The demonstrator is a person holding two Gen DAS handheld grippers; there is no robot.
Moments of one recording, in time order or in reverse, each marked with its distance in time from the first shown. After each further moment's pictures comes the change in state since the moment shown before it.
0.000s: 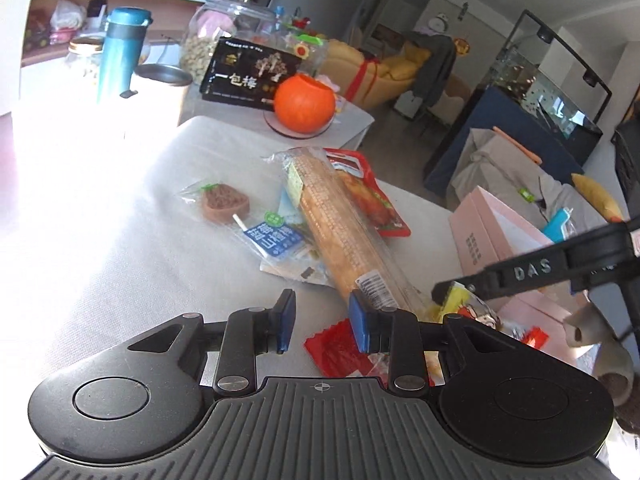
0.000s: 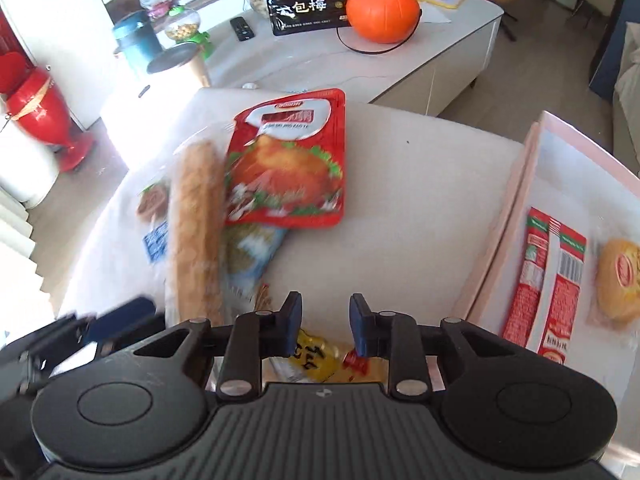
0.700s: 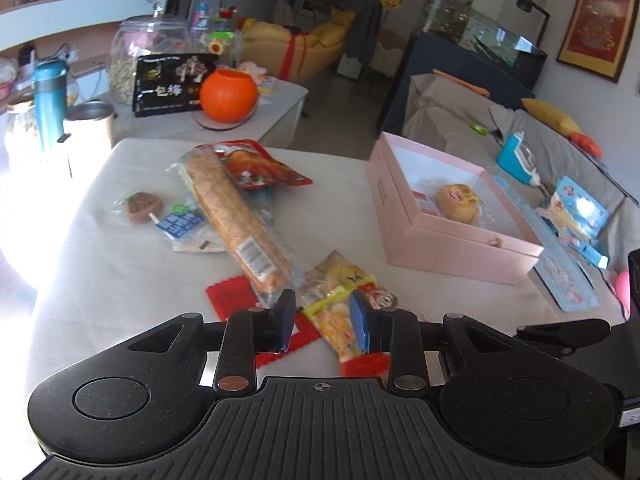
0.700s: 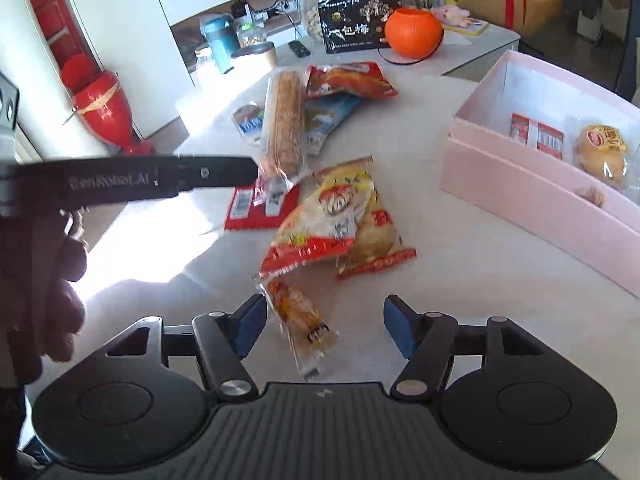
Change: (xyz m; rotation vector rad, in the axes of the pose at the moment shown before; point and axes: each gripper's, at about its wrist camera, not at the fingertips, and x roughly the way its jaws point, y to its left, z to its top) left arm -0.034 -0.074 -0.019 0.266 0.085 -0.070; right arm -0.057 0.002 -0.161 -0.063 -0.154 0.105
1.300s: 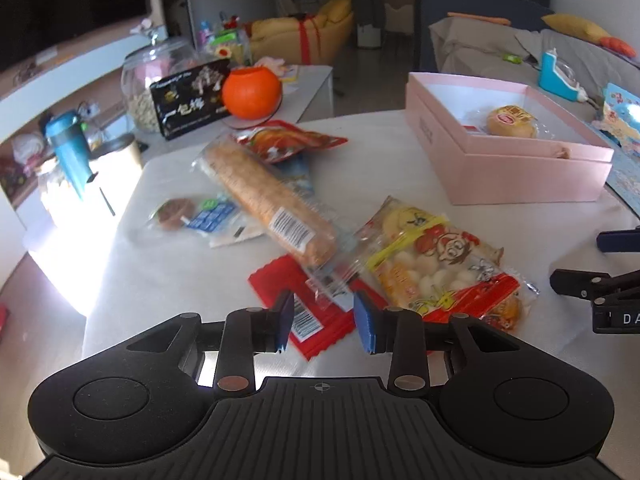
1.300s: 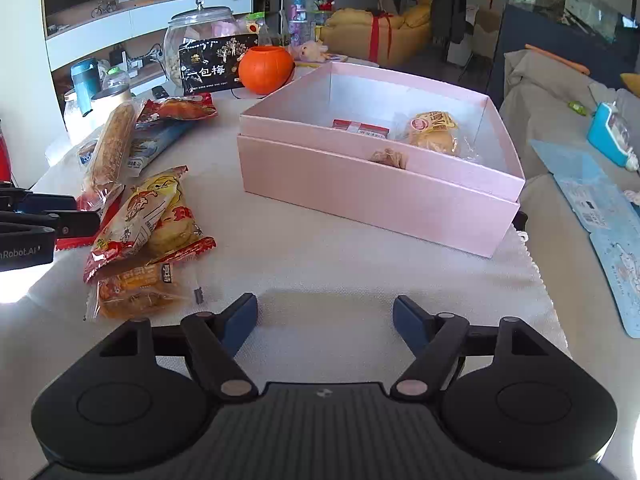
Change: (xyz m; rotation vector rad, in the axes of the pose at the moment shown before) left arm 0.031 -0.002 -0.018 0.192 0.064 0.229; right arm -0.009 -0.052 -0.039 0.131 -0.179 -0.380
